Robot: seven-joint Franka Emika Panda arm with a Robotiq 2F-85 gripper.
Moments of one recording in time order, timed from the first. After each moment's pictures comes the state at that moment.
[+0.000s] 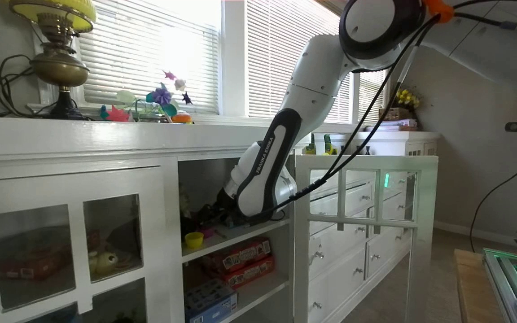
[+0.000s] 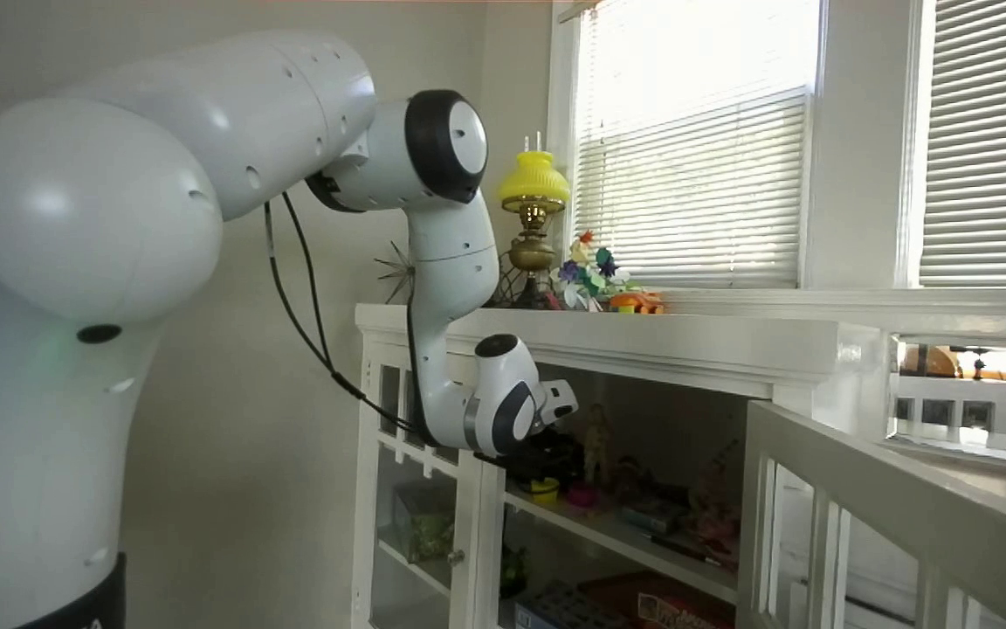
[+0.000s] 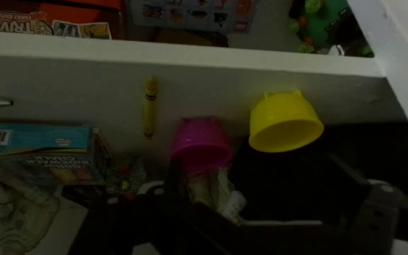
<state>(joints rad) 0.14 0.88 -0.09 -1.87 0.00 3.50 0.18</state>
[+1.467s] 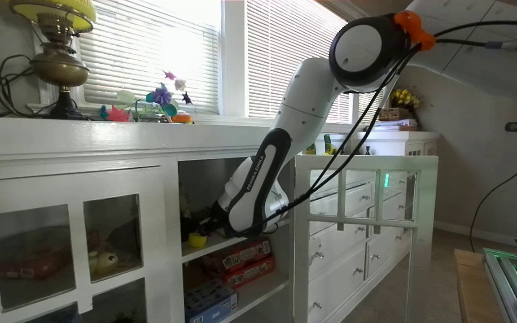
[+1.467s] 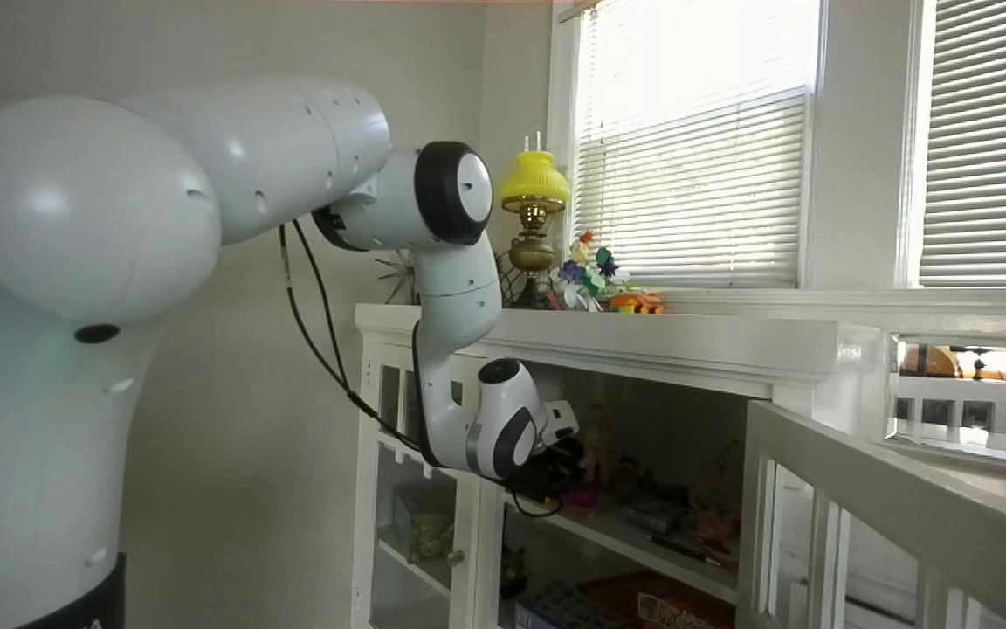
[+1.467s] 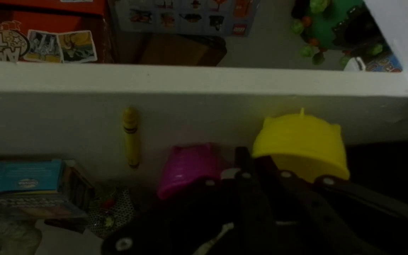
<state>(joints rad) 0.13 1.02 -0.07 -1.71 0.04 3.50 0.17</state>
